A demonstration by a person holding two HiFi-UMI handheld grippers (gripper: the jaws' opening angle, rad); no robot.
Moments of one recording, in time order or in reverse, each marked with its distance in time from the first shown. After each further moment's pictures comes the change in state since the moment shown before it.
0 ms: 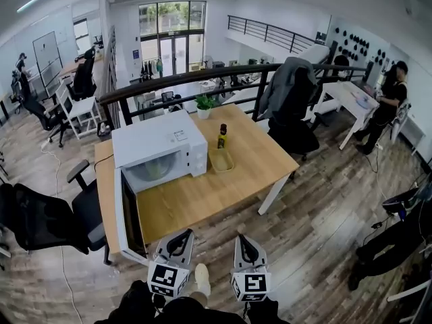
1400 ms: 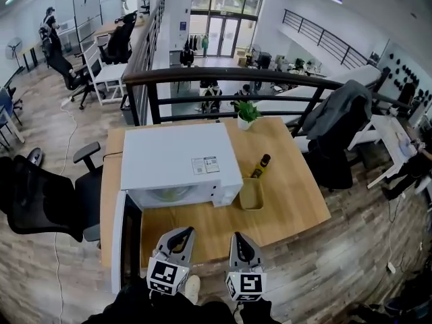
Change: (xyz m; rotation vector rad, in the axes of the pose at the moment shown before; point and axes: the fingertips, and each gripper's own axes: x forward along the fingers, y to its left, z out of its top) left arm 0.182 0.209 -0.024 -0.131 0.067 0.200; right arm 0.309 0.013 0.007 -0.024 0.064 0.250
